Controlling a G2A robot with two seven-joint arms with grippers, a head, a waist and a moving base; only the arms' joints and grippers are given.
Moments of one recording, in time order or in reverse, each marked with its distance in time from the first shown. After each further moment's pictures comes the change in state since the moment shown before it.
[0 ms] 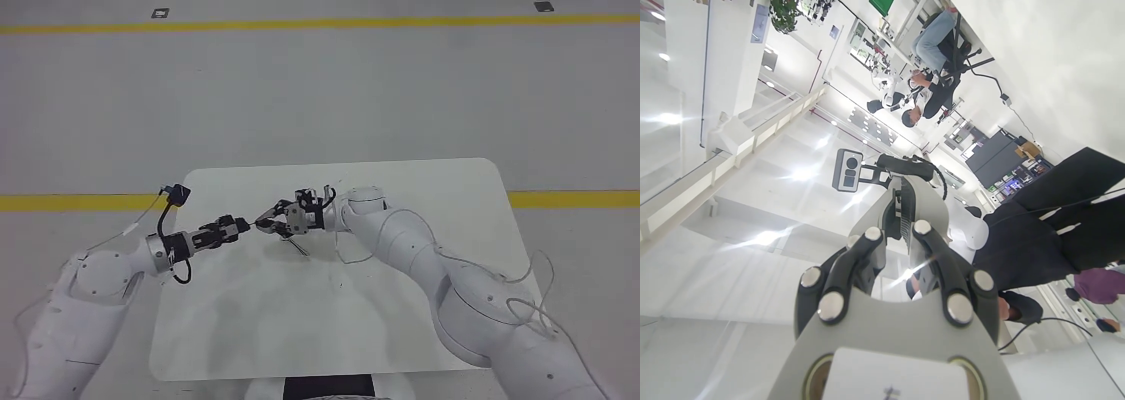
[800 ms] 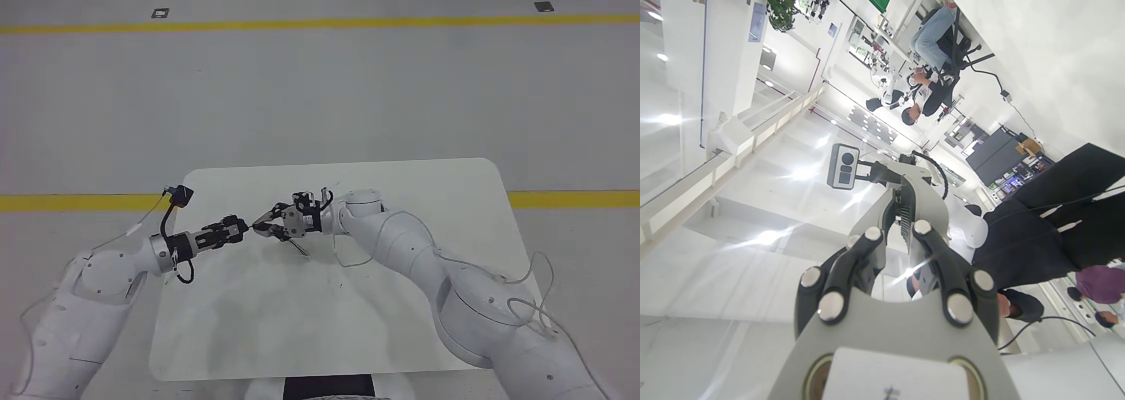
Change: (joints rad) left arm -0.012 0.006 0.028 0.016 0.002 0.002 0.020; right arm -0.009 0.009 -0.010 -0.035 0.015 0.000 -0.022
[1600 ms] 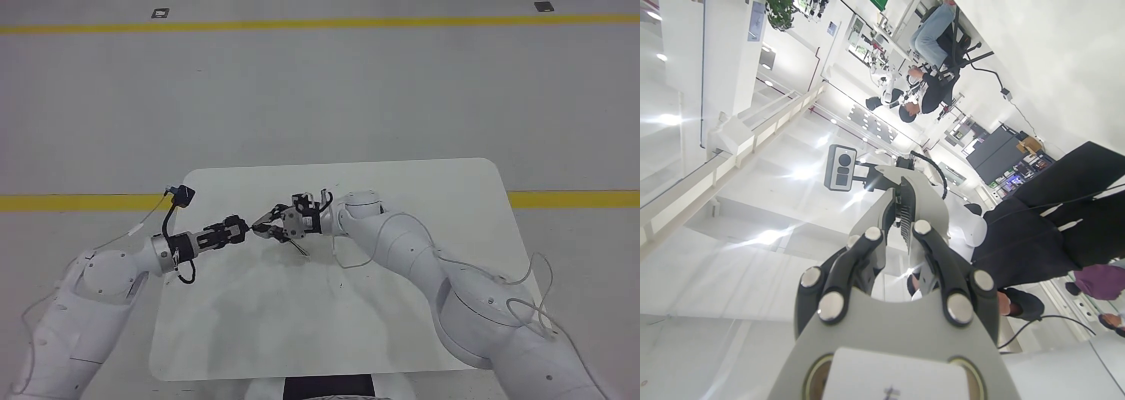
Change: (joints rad) left arm -0.003 0.007 0.015 -0.003 -0.019 -0.005 0.007; right arm -0.006 -0.001 0.000 0.000 0.013 0.000 0.001
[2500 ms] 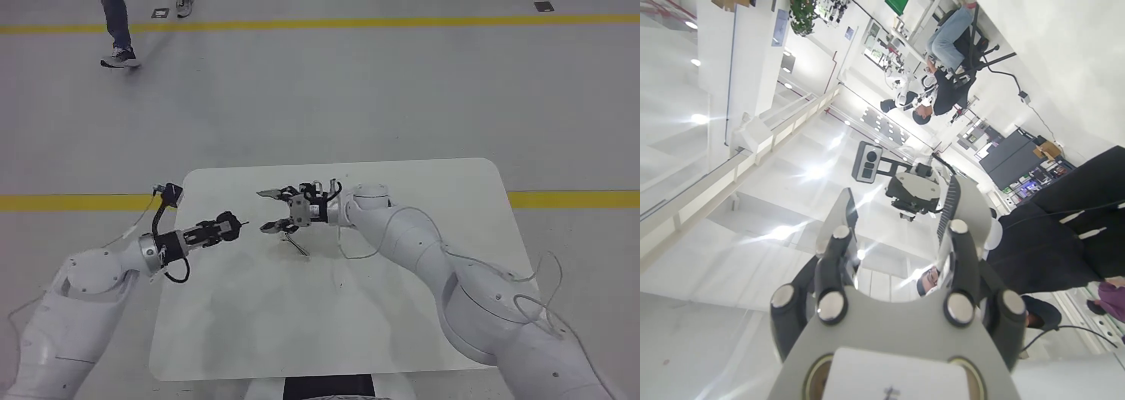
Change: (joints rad) left arm 0.006 0.011 -0.049 0.038 -0.237 0.000 -0.100; right arm 0.019 0.033 0.045 0.001 0.033 -0.041 -0.010
